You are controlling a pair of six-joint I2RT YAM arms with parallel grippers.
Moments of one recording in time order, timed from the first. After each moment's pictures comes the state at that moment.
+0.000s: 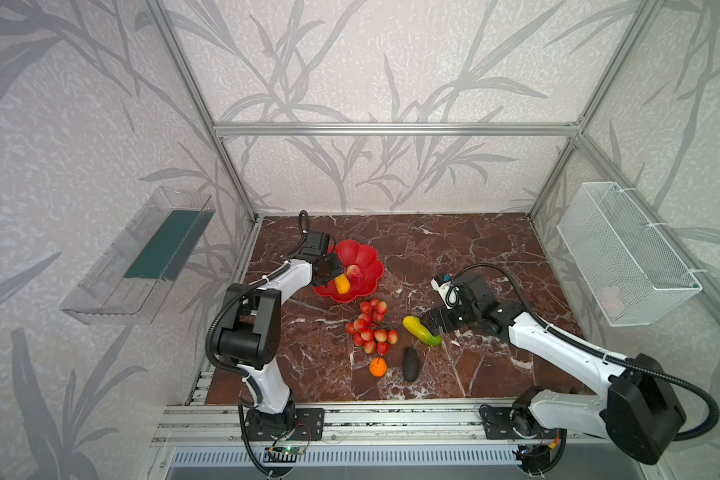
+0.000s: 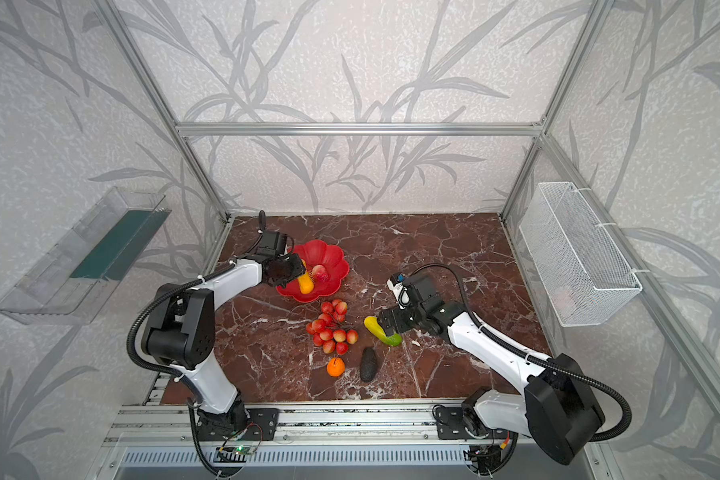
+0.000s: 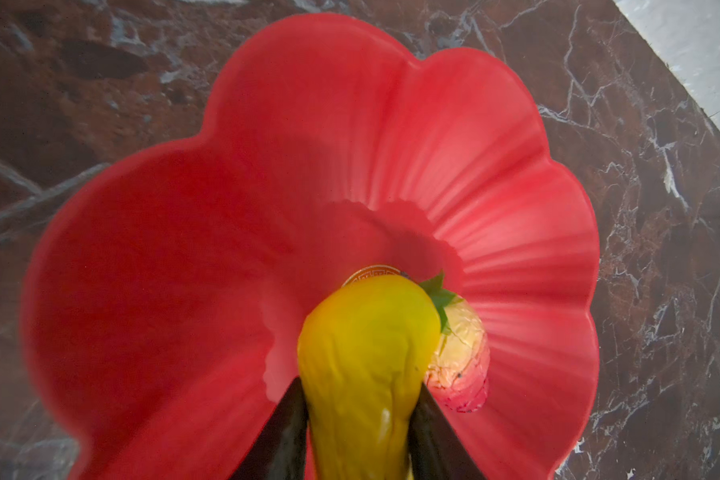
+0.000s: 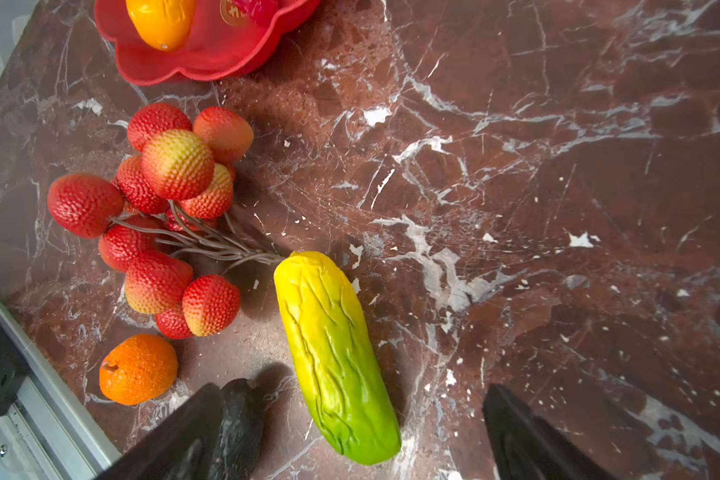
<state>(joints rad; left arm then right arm) -0.17 1.79 1.16 -0.35 0.11 -0.63 0.60 1.26 0.74 -0.40 -0.20 0.21</state>
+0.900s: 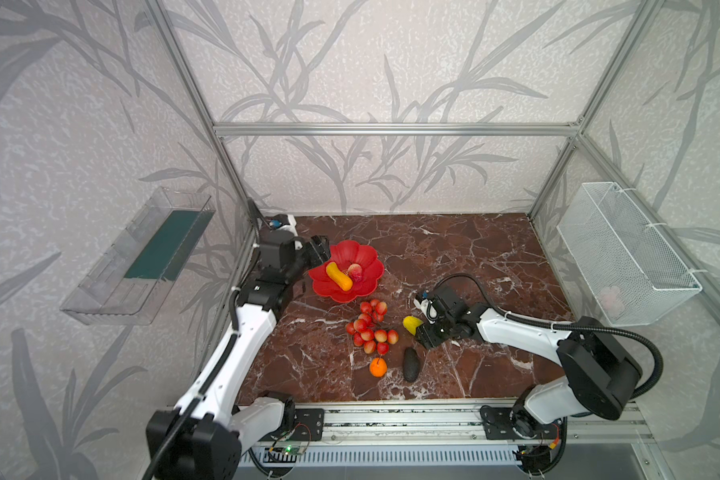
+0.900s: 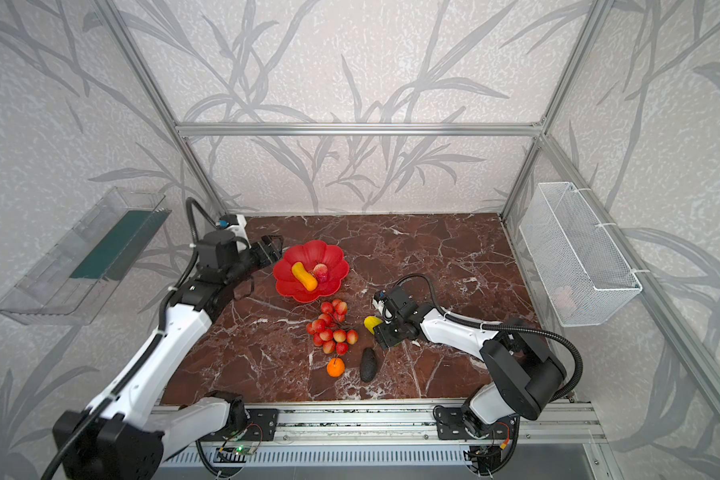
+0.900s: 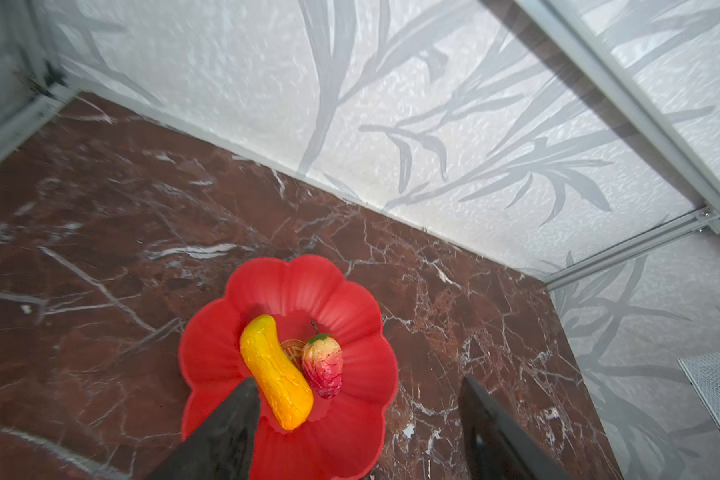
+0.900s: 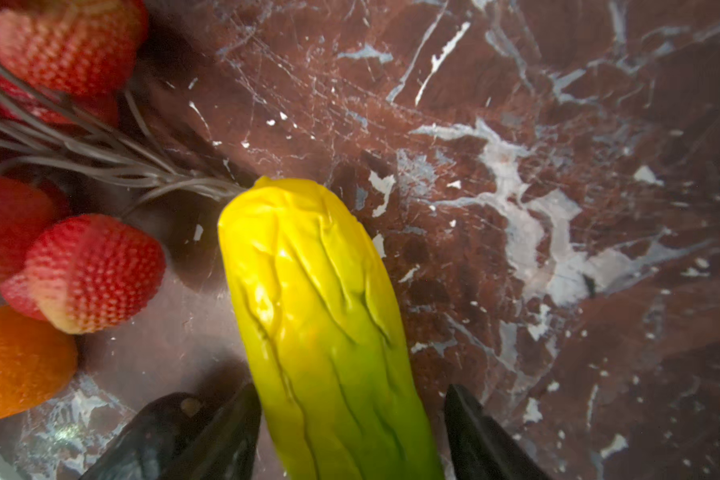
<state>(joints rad) -0.15 1.01 0.93 -0.29 0.02 -0.53 0.71 1.51 0.75 -0.36 -0.13 0.22</state>
